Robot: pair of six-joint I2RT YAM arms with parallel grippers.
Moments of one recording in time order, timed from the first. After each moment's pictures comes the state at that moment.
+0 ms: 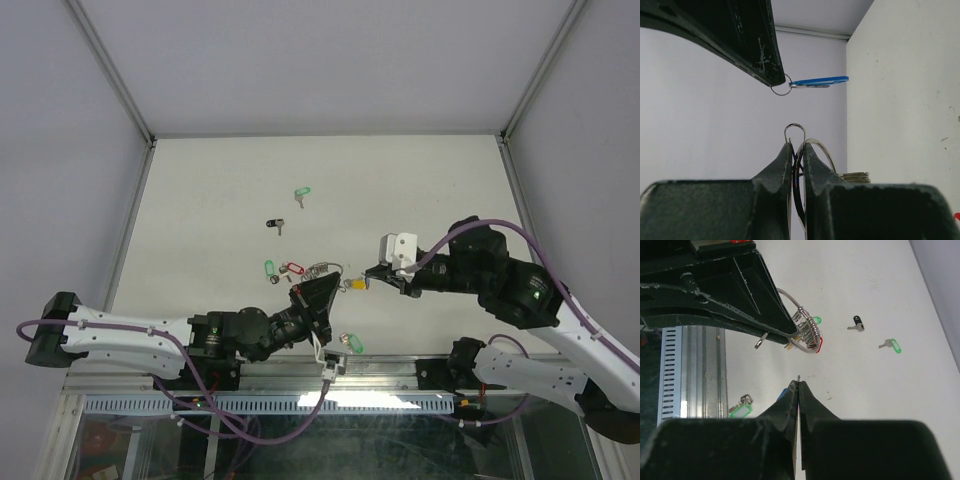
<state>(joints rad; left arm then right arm) -1.57 0.91 0.61 0.31 -0.51 1.39 0.96 0.78 1.13 -0.72 -0.33 -0.43</state>
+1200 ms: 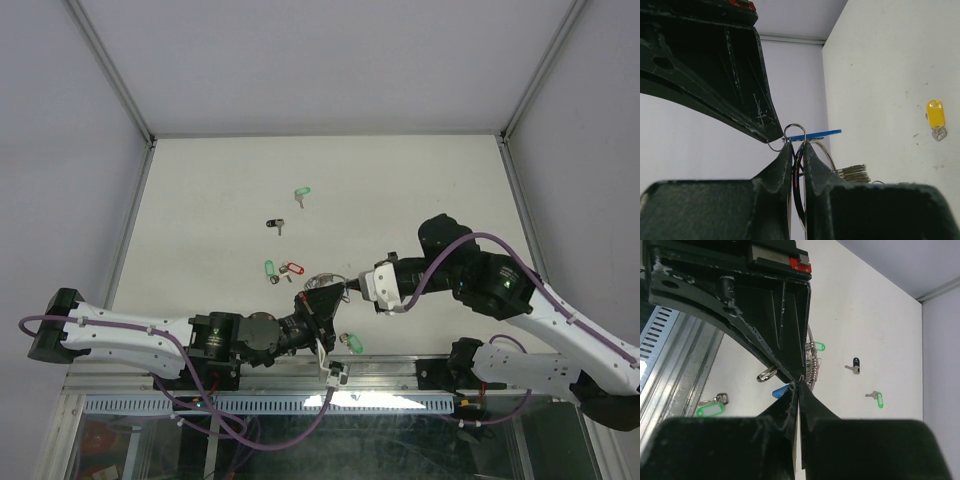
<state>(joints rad) -1.62 0.95 0.68 0.14 -0.52 1.32 0.99 0.87 1.12 -0.71 -0.54 -0.82</state>
